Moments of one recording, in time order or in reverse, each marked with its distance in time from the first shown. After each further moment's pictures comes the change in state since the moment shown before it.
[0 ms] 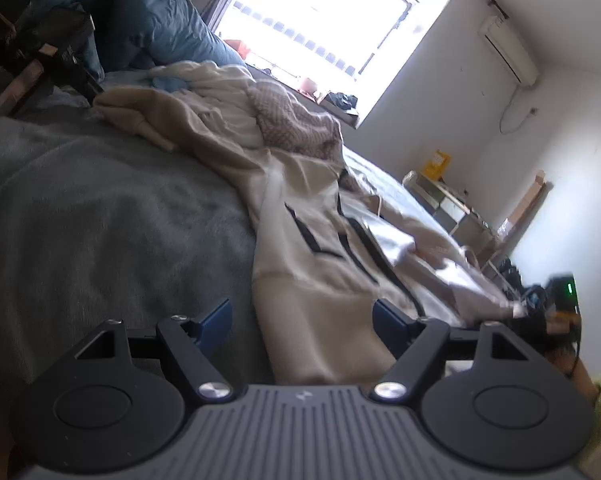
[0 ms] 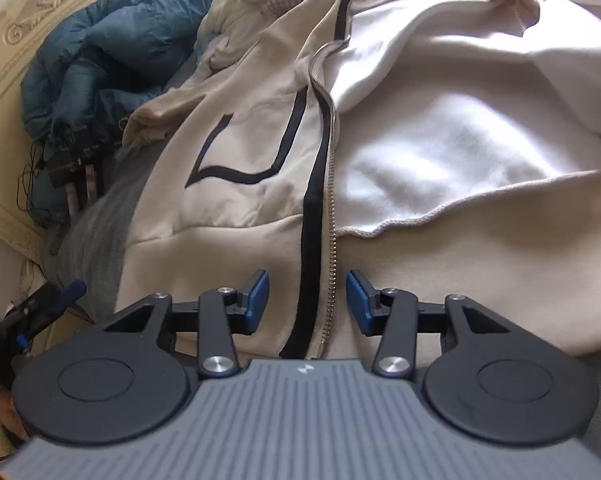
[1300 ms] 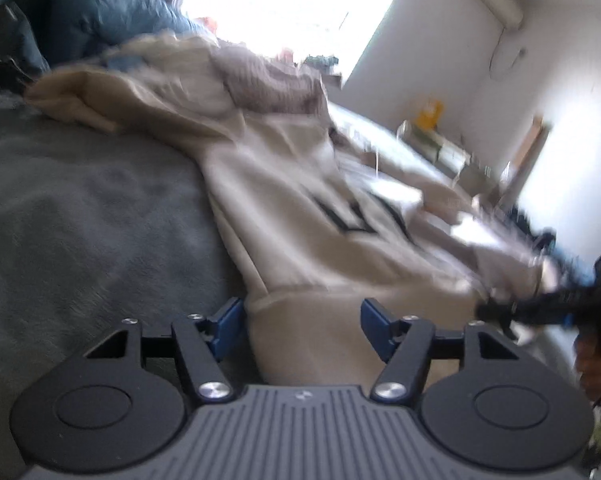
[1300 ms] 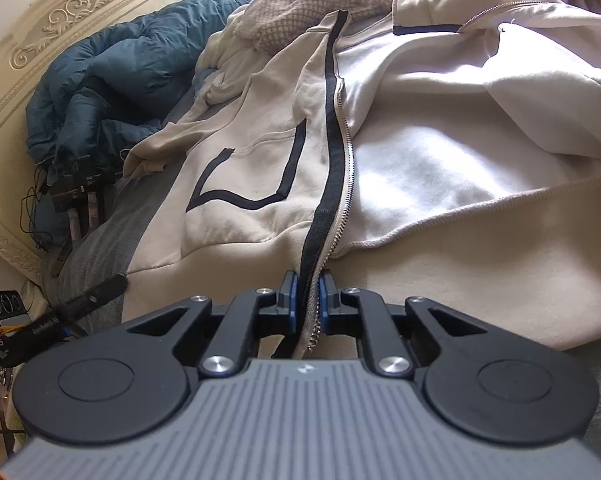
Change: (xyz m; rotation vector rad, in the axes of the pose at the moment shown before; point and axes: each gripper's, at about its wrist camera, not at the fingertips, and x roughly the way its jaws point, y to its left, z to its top) left arm 0.094 -0.022 0.010 0.119 0.131 0.015; right arm -0.029 -0.017 -0.001 0.016 -0.107 -0.005
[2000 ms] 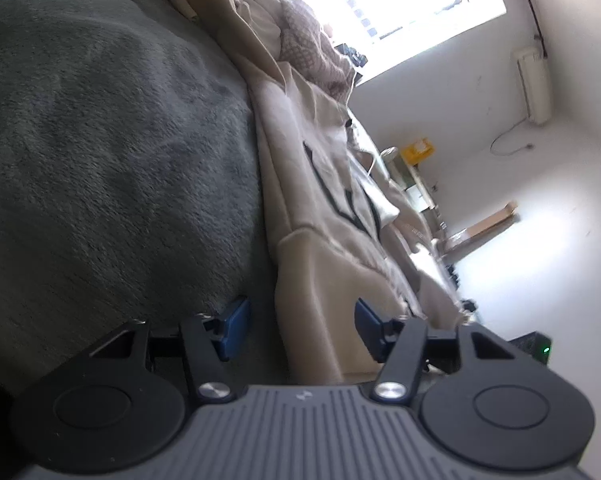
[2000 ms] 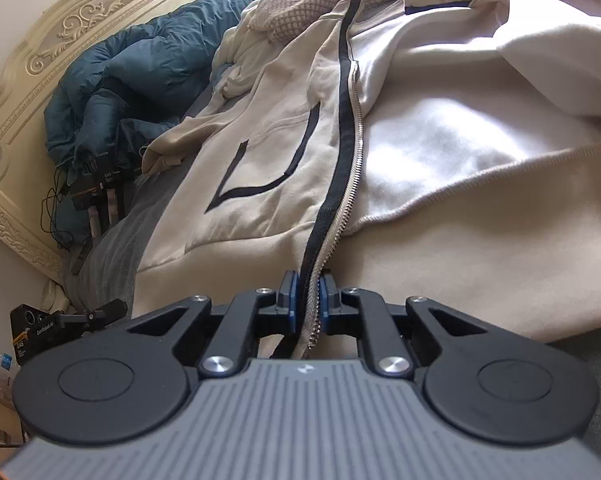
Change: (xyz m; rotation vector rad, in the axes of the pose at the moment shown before) left arm -0.017 0.065 -0.039 -0.416 0.054 -0.237; right arm 0.013 -0.011 -0.015 0.022 0.012 0.071
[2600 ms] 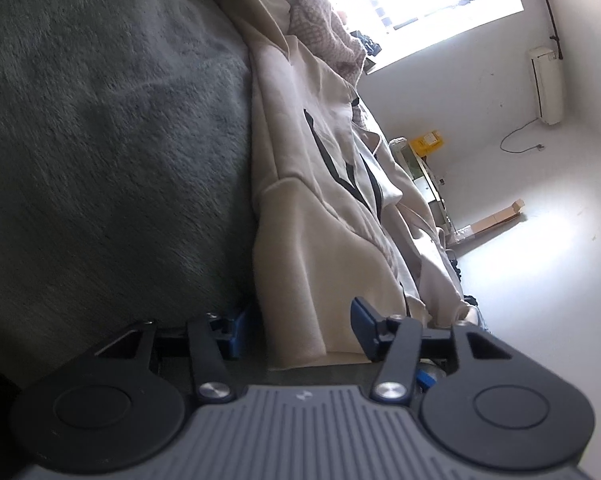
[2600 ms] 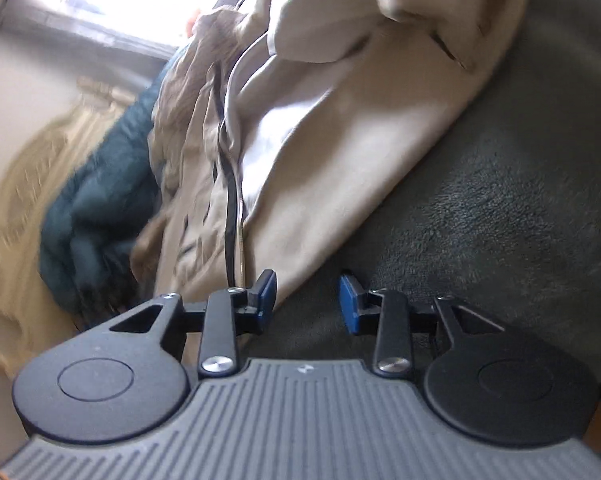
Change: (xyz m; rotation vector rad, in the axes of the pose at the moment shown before) left arm 0.017 -0.009 -0.012 -0.072 0.036 -0.004; right arm -0.060 -0.087 -0.056 0.559 -0.177 0.054
